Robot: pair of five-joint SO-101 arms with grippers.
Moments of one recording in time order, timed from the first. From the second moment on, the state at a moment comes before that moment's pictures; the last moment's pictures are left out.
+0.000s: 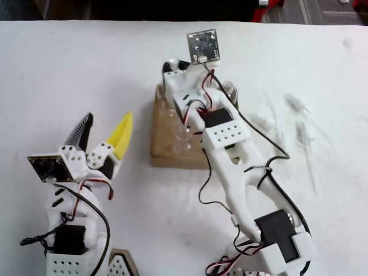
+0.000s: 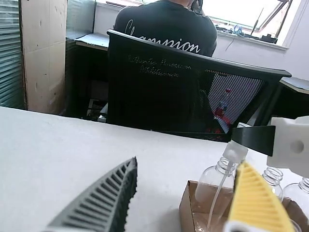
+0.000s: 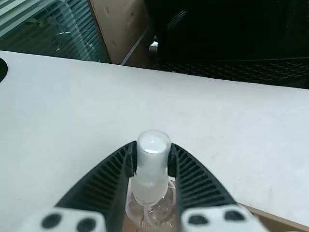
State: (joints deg) left arm -3.7 -104.7 89.9 28.2 13.3; right arm -24.7 -5.6 22.4 14.0 -4.4
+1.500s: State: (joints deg) left arm -2.4 -104.7 89.9 28.2 13.3; right arm 13.8 -31.9 22.3 33.7 -4.5
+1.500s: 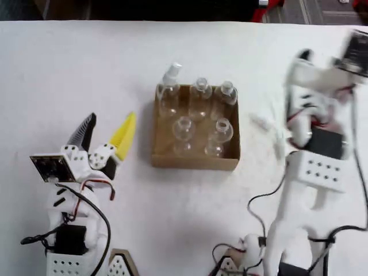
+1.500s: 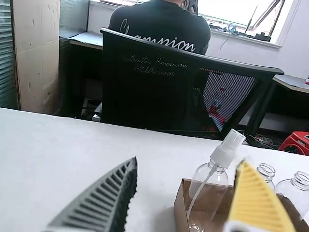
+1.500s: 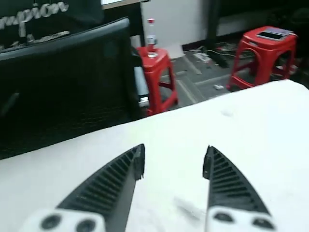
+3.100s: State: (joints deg) left arm -2.2 -104.7 89.9 28.2 13.3; right arm 16.4 64.2 -63.2 69.7 45.6
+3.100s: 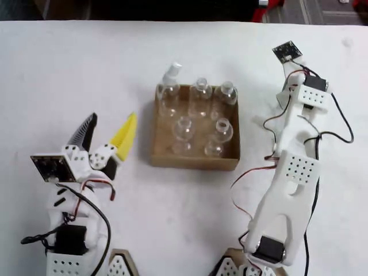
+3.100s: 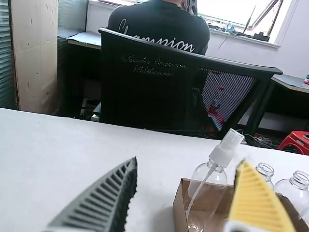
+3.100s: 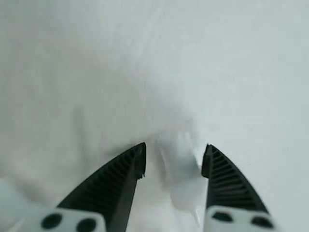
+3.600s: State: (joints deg) left arm -0.6 -104.7 89.9 28.2 11.2; right arm 16.6 73.3 -82.7 75.1 45.9
